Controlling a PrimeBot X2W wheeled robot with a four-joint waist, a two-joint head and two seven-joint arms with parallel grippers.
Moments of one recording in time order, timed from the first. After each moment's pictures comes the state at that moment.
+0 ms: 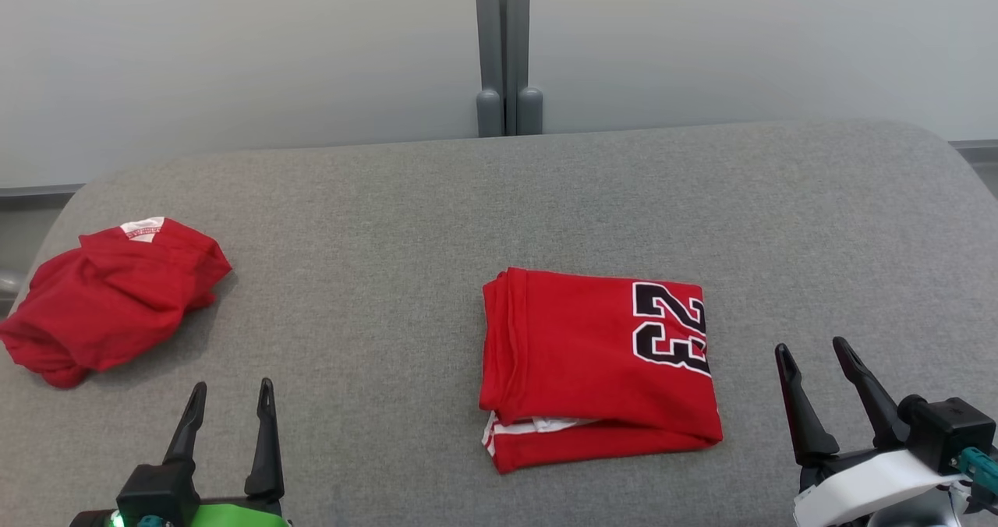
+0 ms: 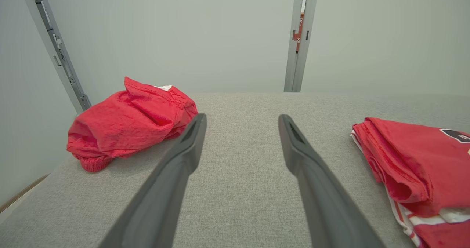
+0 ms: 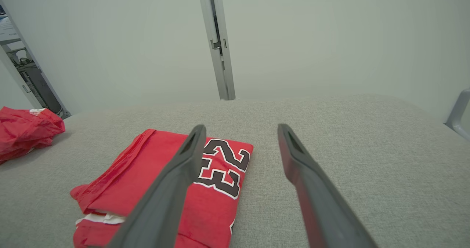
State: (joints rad) left arm 0.09 0.13 -0.05 0.14 -0.20 -0.02 -0.25; right arm 0.11 -0.17 0.03 0.02 0.29 0.13 -0.16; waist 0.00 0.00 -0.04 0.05
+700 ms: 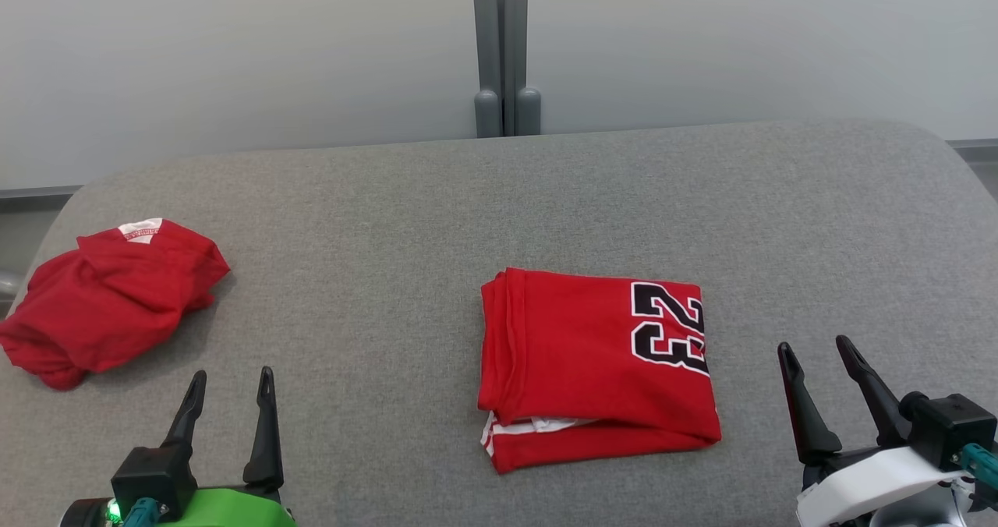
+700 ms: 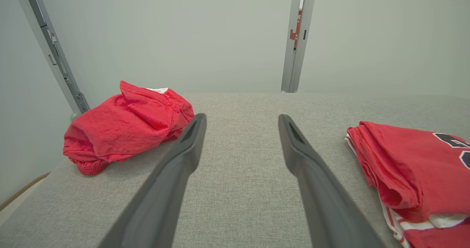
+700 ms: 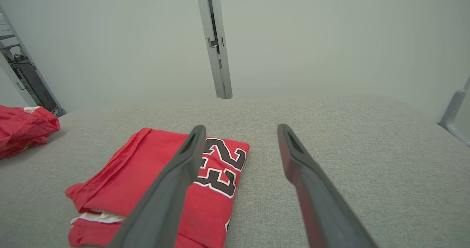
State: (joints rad) left arm 0.09 0.15 -0.07 0.06 -0.22 -0.01 -0.15; right arm 0.11 -0.17 0.02 0.01 0.28 0.13 -0.14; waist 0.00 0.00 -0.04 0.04
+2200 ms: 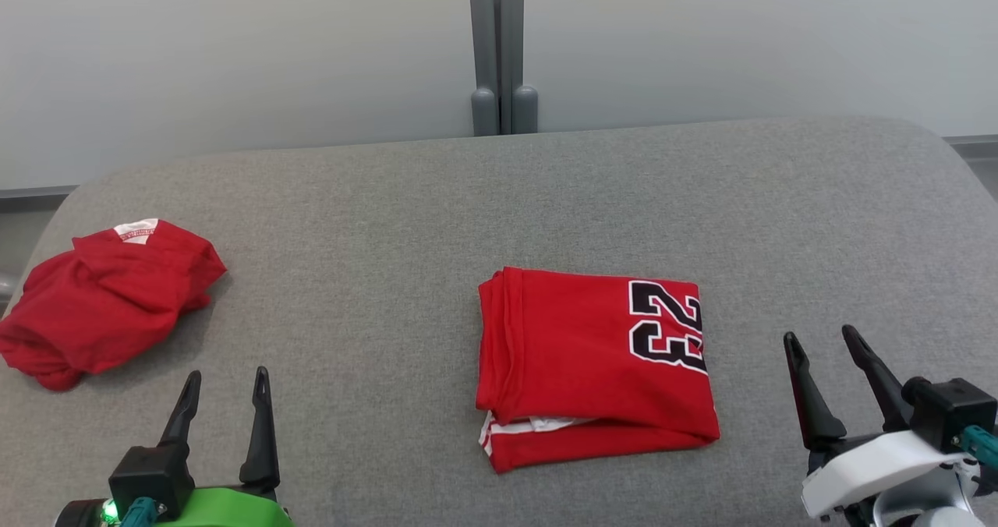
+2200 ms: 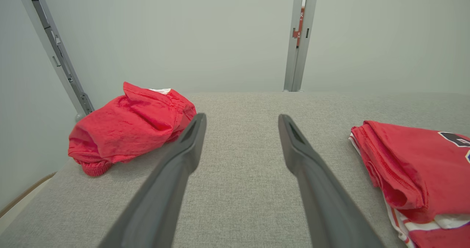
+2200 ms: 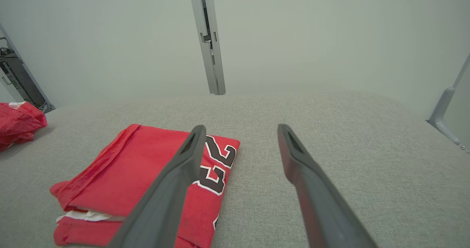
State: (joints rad) left arm 0.09 0.17 -0.09 0.04 -0.24 0.03 -0.14; right arm 0.09 -0.18 0.01 0.03 0.26 0.13 -0.12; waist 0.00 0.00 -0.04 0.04
